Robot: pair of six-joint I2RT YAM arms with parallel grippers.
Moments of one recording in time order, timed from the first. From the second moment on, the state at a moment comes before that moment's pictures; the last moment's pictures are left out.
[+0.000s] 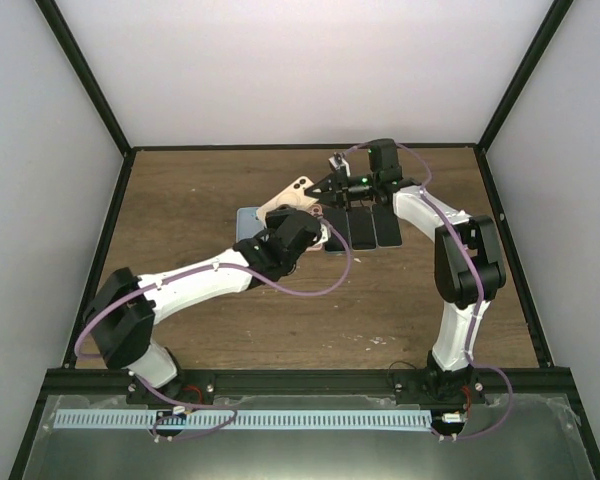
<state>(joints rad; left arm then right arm) -0.93 1.57 1.15 -0.27 -0.77 0.85 0.30 1.90 1.40 -0.04 -1.24 0.93</state>
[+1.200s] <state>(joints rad) -0.78 1.52 1.30 -0.45 -0.61 0.68 0.22 1.89 1.46 -0.11 -1.30 0.77</state>
